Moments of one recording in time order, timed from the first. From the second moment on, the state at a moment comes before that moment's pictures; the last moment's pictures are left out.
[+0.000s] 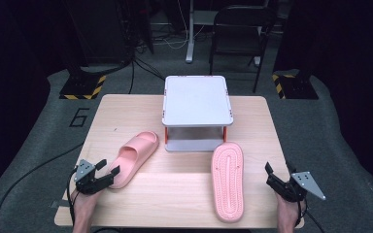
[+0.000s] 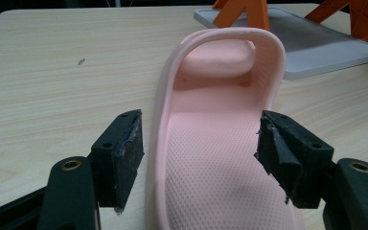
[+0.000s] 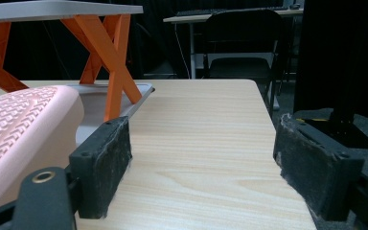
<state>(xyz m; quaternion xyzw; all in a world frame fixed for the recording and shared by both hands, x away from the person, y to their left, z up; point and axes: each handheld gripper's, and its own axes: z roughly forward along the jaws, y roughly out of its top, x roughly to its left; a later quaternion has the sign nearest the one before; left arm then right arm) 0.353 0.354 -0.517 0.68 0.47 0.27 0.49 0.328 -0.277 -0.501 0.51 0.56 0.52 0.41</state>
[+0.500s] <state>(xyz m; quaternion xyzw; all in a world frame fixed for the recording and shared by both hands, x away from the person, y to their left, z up) 0.351 0.358 -0.516 0.68 0.48 0.26 0.50 0.332 -0.273 -0.501 0.50 0.57 0.52 0.40</state>
